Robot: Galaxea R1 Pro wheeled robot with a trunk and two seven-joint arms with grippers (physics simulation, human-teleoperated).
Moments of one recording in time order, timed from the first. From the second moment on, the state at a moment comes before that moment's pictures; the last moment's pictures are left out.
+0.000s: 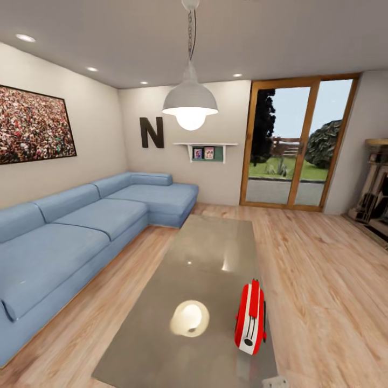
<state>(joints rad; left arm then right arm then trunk) 0.03 -0.06 0.17 -0.64 0.00 0.05 0.09 -0.10 0.03 0.01 -0.67 0.14 -0.01 0.01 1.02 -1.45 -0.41</state>
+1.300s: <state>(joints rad) 0.03 -0.06 0.17 -0.64 0.00 0.05 0.10 -0.18 0.04 0.00 -1.48 0.13 0.27 -0.04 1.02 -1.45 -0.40</state>
